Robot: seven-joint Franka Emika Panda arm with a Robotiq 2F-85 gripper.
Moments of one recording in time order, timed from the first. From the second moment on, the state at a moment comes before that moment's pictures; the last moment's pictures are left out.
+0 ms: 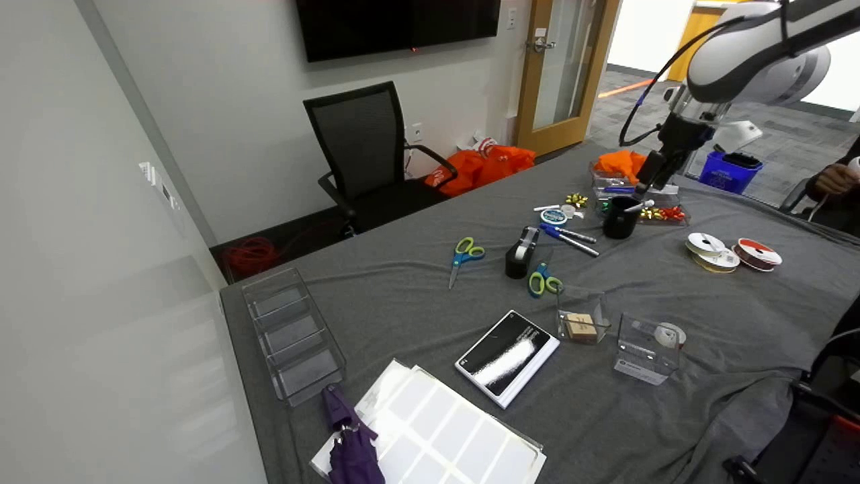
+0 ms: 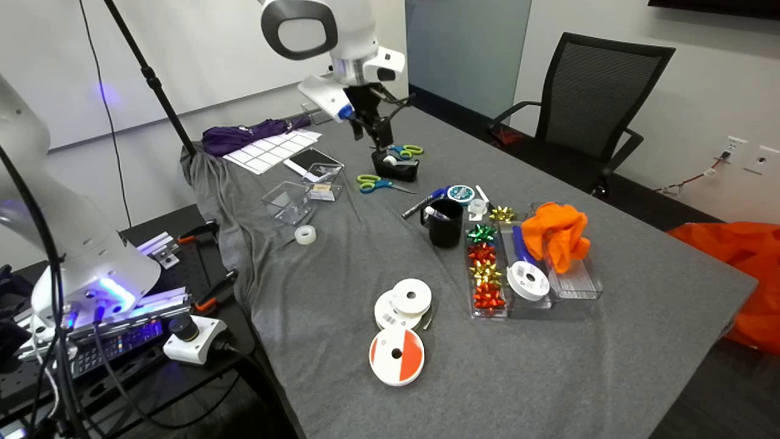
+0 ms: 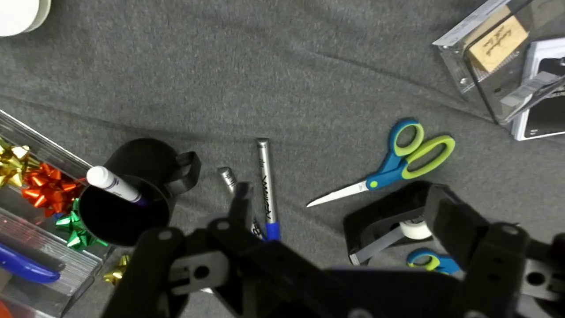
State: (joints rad) arm -0.10 0.20 -0.19 -2.08 0.23 2.34 -0.50
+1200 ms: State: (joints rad) arm -0.29 0.62 0.03 -1.88 0.27 2.65 -0.60
